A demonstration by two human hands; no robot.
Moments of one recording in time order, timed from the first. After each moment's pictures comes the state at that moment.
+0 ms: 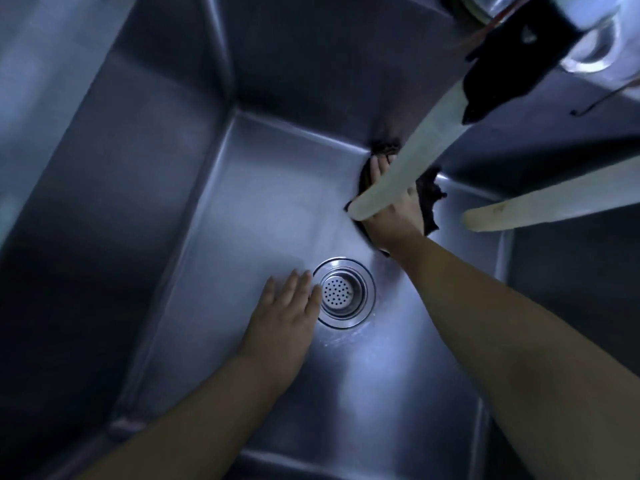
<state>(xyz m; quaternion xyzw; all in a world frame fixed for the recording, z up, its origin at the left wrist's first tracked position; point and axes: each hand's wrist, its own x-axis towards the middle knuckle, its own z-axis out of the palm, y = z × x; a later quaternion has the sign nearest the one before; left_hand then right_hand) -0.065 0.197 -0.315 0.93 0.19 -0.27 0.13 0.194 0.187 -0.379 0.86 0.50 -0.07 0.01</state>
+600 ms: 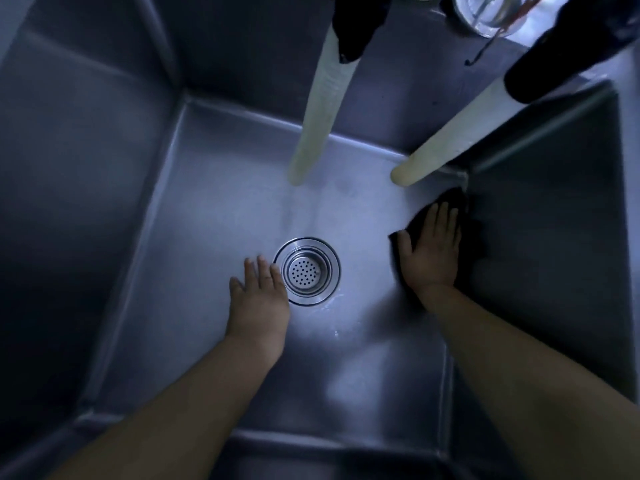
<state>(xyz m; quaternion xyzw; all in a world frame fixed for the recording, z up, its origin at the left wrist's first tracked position) -0.044 0.166 -0.324 0.90 0.27 -0.34 0.08 0.196 0.029 -0.374 0.96 0.26 -0.07 -0.03</state>
